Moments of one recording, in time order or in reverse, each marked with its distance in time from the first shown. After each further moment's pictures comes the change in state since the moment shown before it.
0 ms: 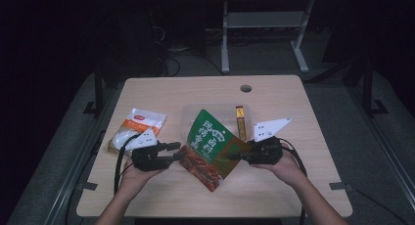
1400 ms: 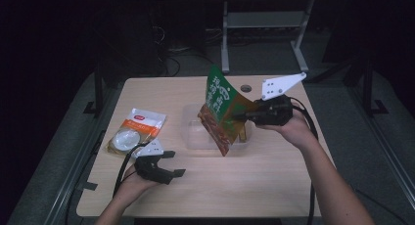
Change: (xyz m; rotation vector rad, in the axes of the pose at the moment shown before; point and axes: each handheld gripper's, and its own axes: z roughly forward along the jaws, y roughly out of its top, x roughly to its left) left arm 0.001 -0.031 0.014 0.192 0.008 0.001; right arm -0.031 0.092 -0.047 -0.007 -0.121 -0.144
